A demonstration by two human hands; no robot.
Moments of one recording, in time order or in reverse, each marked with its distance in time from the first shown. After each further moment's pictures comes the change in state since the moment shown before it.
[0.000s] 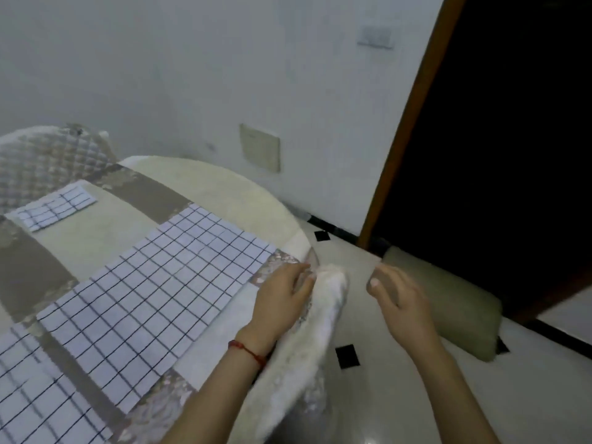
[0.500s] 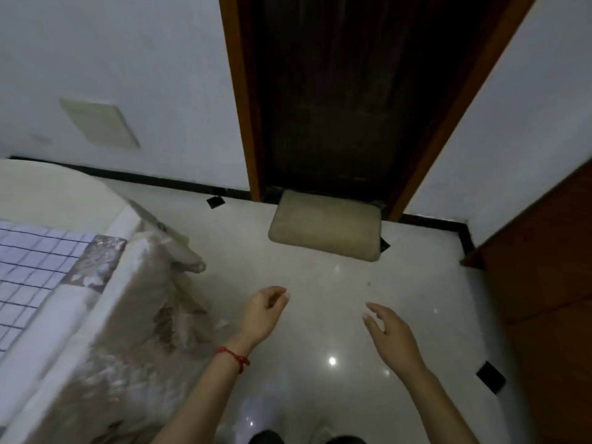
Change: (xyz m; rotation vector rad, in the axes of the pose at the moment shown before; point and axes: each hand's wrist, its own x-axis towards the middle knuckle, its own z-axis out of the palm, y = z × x) left_hand -0.079 0.110 0.273 -0.117 -0.574 -0.170; right_hand -0.187 0.269 -0.153 0.056 0.044 0.601
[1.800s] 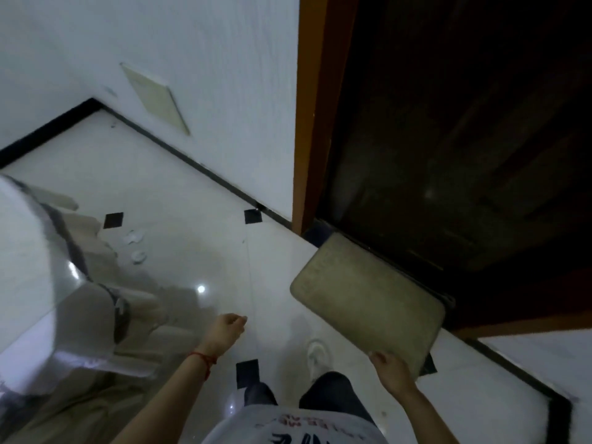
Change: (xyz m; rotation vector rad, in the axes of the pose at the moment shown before) left_hand 0.432 0.000 -0.097 -0.282 0.186 -0.690; right_hand 0.552 -0.086 -0.001 -0.185 -0.458 0.185
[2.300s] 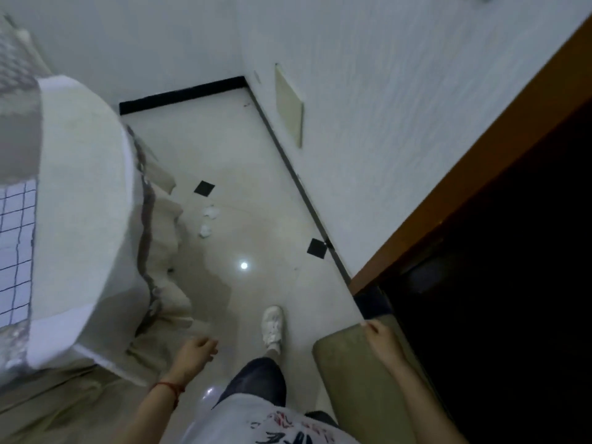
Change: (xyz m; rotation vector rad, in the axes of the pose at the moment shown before) left_hand 0.061 0.005 -0.079 -0.439 0.376 -0.335; right_hand 0.205 -0.294 0.006 -0.336 -0.347 -0.297
